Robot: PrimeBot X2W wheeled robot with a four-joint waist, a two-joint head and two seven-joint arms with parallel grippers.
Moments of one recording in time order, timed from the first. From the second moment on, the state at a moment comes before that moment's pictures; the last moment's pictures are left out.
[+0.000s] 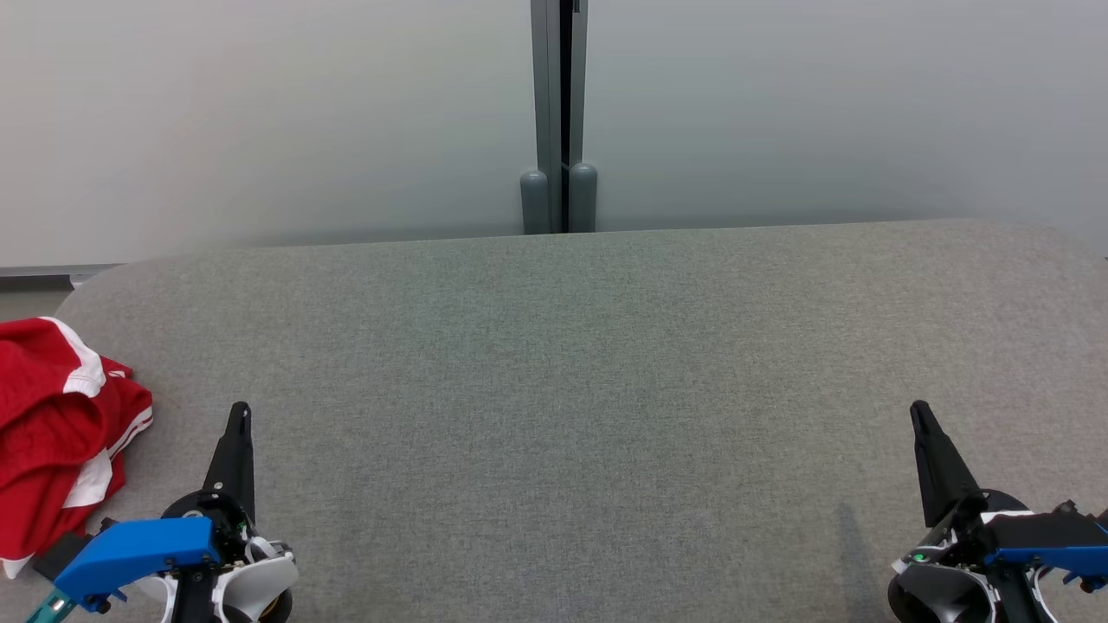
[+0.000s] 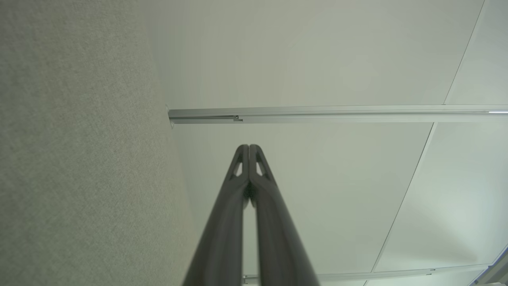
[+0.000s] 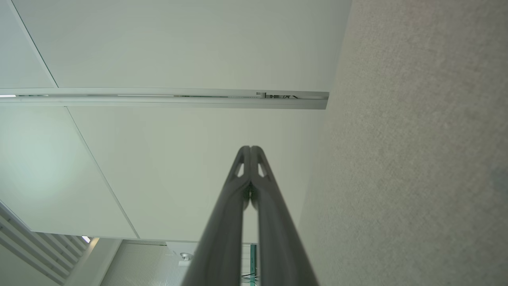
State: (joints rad) left arm -0.10 0.05 0.11 0.25 -1.61 -0.13 0.11; right arm -0.10 -0.05 -0.11 0.24 1.61 0.13 0.11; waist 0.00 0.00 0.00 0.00
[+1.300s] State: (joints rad) left arm -0.10 0.05 0.11 0.25 -1.61 -0.13 0.11; right arm -0.10 -0.05 -0.11 0.24 1.61 0.13 0.11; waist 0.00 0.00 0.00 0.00
